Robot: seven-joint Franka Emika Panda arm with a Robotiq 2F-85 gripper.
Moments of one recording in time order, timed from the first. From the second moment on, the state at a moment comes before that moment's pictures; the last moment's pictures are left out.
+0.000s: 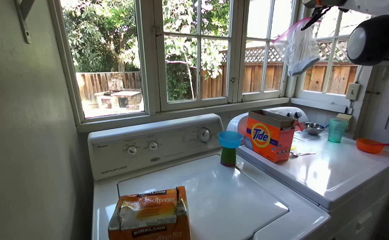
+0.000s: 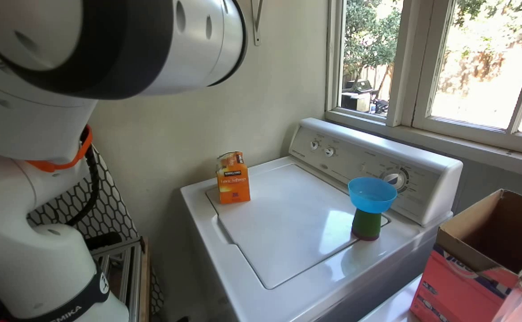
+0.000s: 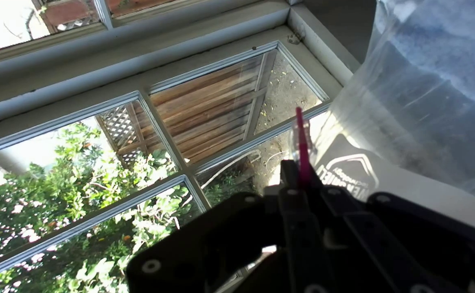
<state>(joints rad) -0.58 0.79 -0.10 -0.42 0.02 2.32 -1.20</state>
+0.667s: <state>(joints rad) -0.53 0.80 -0.08 -0.43 0.02 2.32 -1.20</state>
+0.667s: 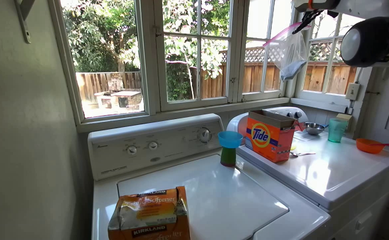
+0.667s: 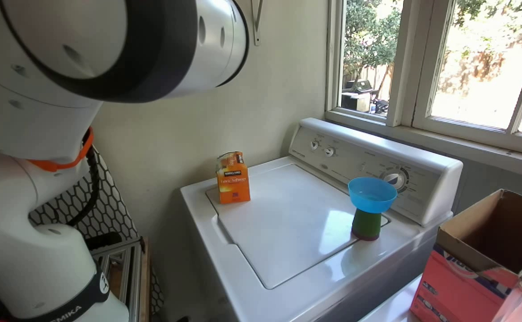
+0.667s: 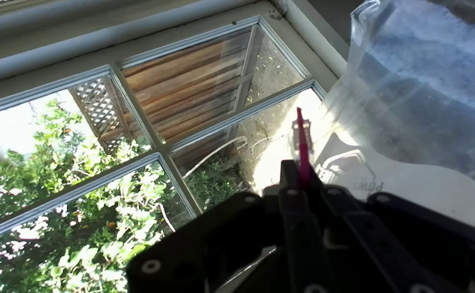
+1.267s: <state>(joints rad) -0.53 0.81 0.06 -0.45 0.13 2.23 -1.26</state>
